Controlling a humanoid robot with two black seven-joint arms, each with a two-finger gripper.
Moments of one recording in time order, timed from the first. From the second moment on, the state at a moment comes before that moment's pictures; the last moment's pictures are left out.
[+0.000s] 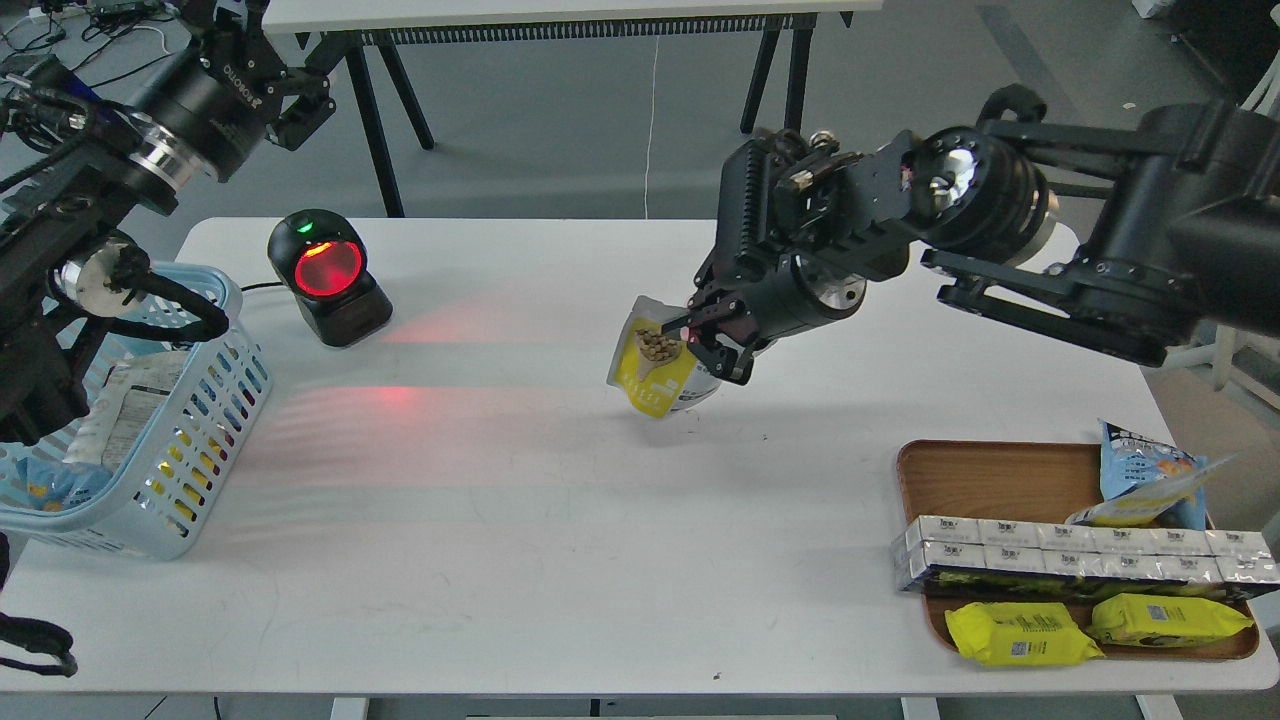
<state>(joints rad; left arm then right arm) -0.94 0.49 -0.68 -0.65 0.49 -0.49 -0.49 1.47 -0.33 -0.02 1.26 -2.18 0.43 0.49</state>
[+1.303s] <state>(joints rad) -0.98 0.52 -0.79 -0.64 0.48 -0.49 -0.49 1.49 -0.23 0.24 0.84 -1.22 0.49 0.49</state>
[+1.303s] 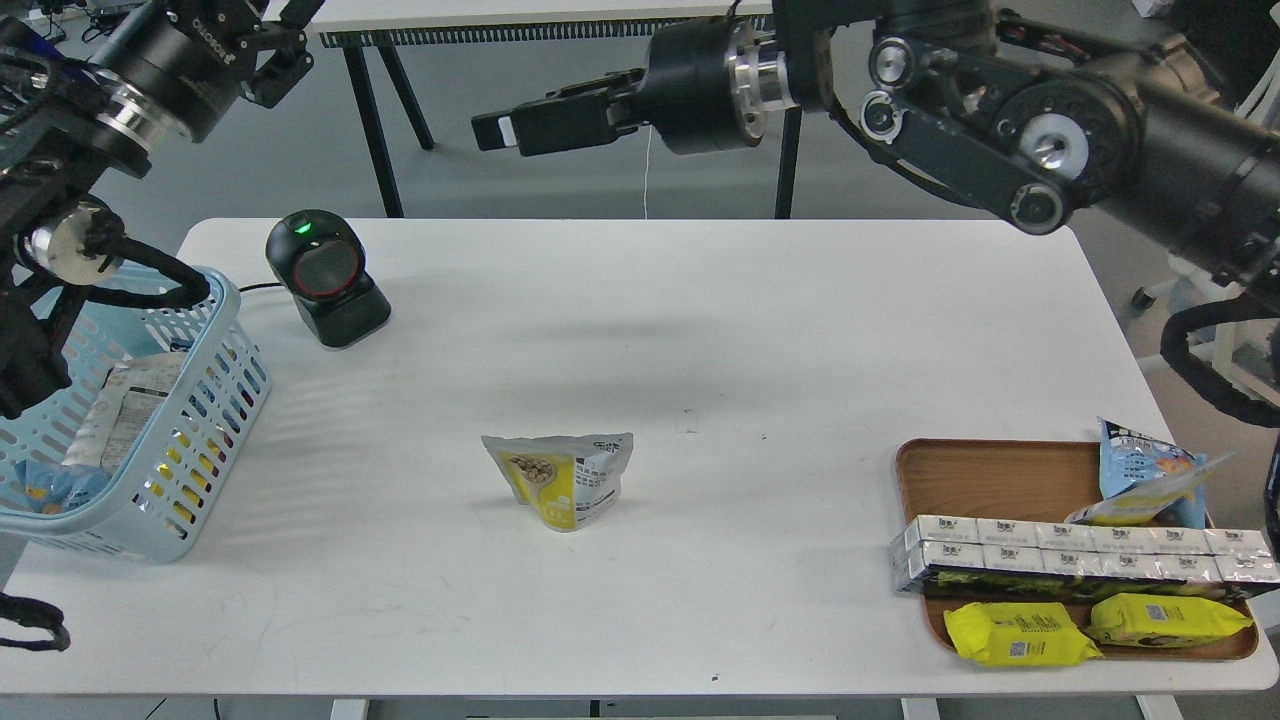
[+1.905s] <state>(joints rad) -1.28 0.60 -0.58 -0.66 0.49 -0.49 -0.49 1.14 -0.53 0.46 0.74 -0.26 0.49 0.49</state>
